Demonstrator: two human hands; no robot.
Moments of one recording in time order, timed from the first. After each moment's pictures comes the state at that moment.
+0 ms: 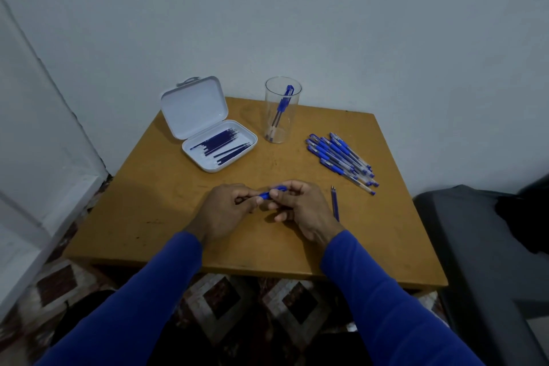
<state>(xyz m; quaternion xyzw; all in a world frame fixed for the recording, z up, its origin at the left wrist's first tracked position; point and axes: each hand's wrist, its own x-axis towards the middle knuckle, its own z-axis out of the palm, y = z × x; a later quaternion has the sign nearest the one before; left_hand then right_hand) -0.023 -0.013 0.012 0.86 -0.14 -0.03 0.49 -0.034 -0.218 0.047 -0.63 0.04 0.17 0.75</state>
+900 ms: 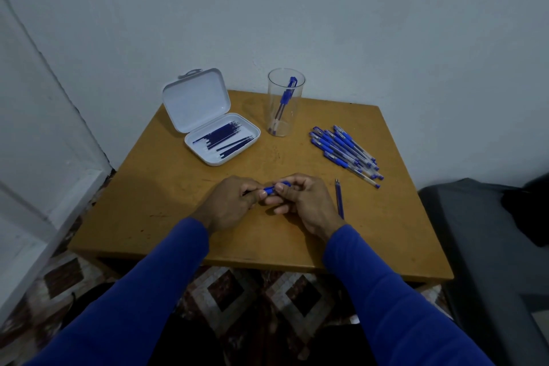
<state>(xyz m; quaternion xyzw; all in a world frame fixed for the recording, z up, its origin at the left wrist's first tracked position) -0.016 -0.015 0.016 0.87 -0.18 -0.07 0.45 -0.037 -0.216 0.046 -0.64 0.03 0.16 0.75</state>
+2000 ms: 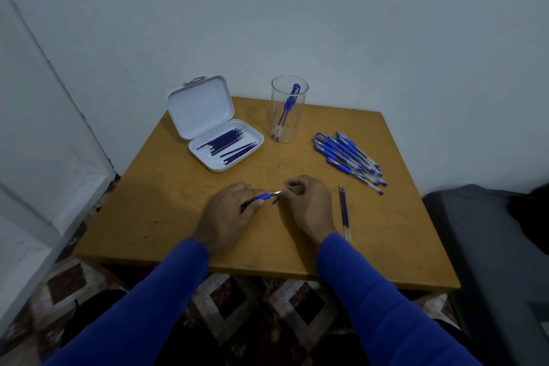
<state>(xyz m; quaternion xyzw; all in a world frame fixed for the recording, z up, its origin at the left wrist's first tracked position) -0.033 -0.014 0.006 0.91 -0.17 0.09 0.36 -0.022 -0.203 0.028 -0.90 0.07 -0.05 0.42</state>
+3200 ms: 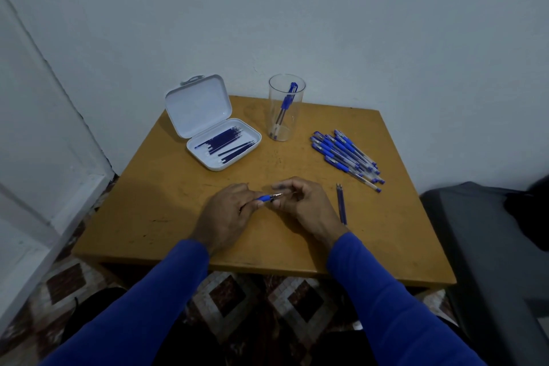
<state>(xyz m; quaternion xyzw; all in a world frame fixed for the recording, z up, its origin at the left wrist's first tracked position) -0.033 -0.014 0.001 0.92 -0.20 0.09 0.33 -0.036 -0.222 0.038 -0.80 -0.06 0.10 0.59</state>
